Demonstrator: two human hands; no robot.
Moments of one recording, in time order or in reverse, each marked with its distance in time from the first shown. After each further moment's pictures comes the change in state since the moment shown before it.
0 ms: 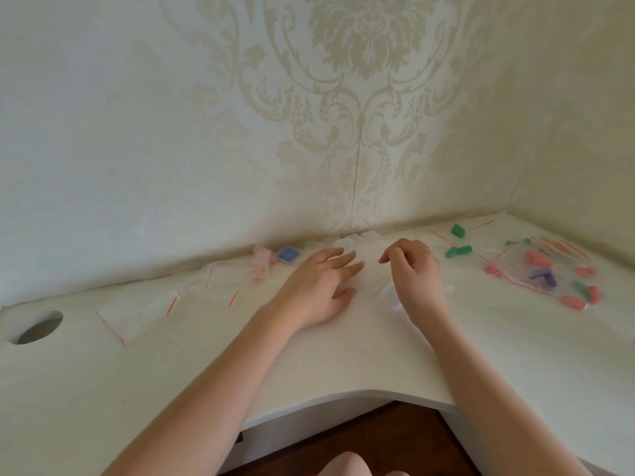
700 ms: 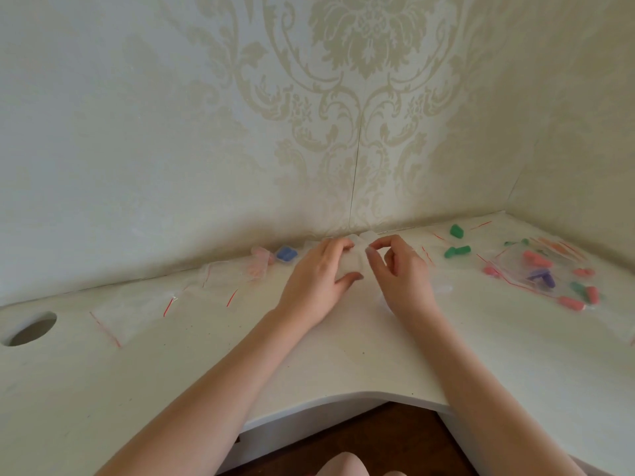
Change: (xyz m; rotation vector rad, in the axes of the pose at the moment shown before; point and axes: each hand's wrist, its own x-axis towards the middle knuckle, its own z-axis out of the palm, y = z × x) left_hand 0.003 0.015 0.000 -0.260 0.430 -0.102; right_hand 0.000 0.010 0.008 -0.179 -0.067 -0.234
